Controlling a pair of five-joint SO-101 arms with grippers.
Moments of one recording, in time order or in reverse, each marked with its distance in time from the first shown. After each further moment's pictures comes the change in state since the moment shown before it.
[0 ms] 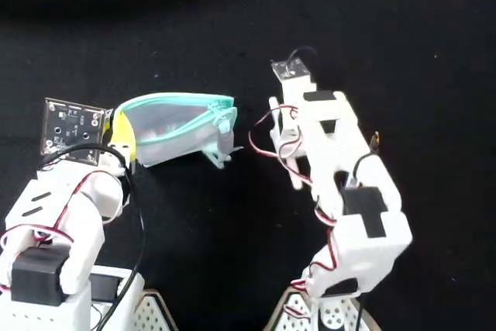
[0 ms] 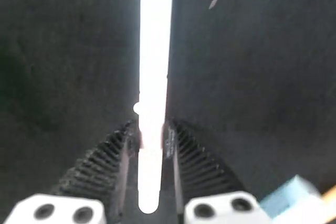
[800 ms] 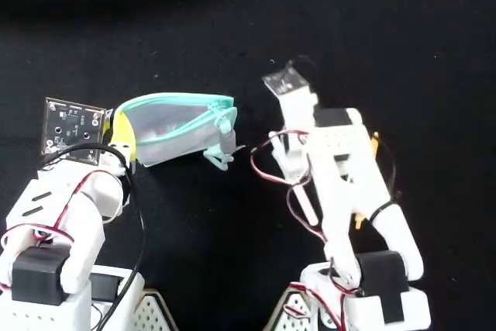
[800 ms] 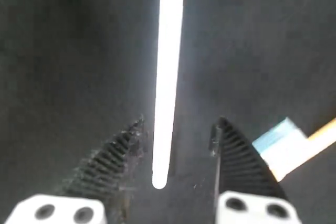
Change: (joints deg) left arm 0.0 0.0 0.0 0.0 0.0; right arm -2.9 -24.7 11.0 7.5 9.0
